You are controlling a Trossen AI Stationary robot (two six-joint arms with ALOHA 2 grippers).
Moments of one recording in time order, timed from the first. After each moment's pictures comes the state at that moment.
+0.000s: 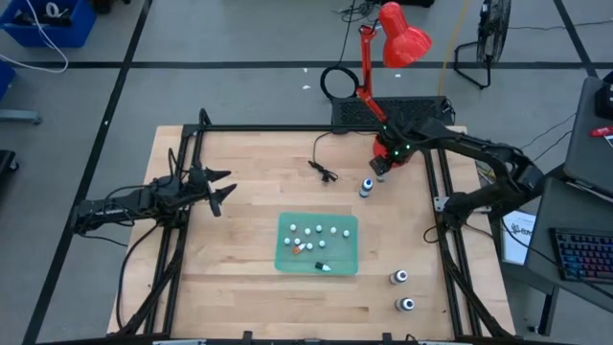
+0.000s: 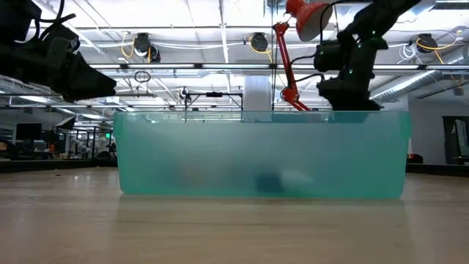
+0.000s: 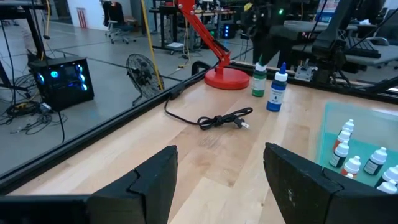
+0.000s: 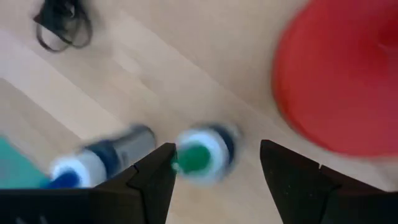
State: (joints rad) left arm 0.13 0.01 0.09 -0.21 -0.31 -0.11; right arm -0.74 1.39 0.96 -0.91 -0.06 0.20
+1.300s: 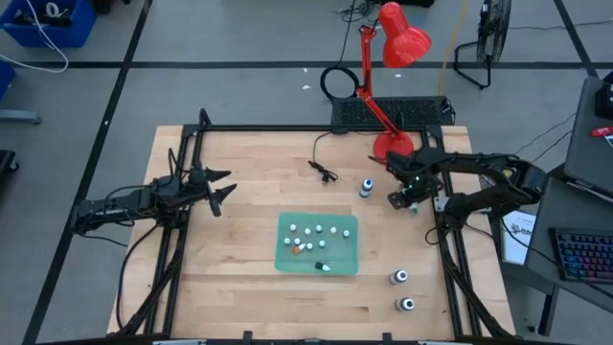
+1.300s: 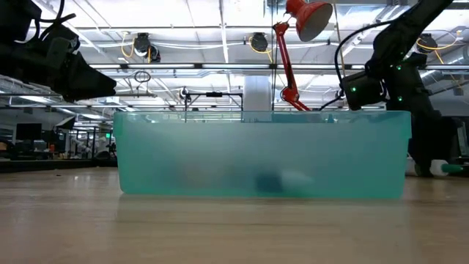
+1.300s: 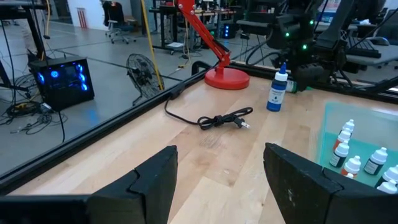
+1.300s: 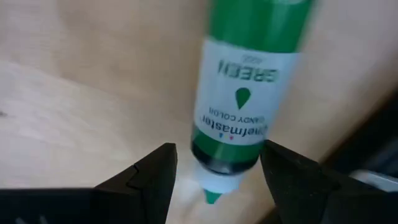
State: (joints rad) left arm 0.13 0.01 0.09 -0.21 -0.32 -0.11; right arm -0.61 1.33 0.61 -1.06 -0.10 0.56
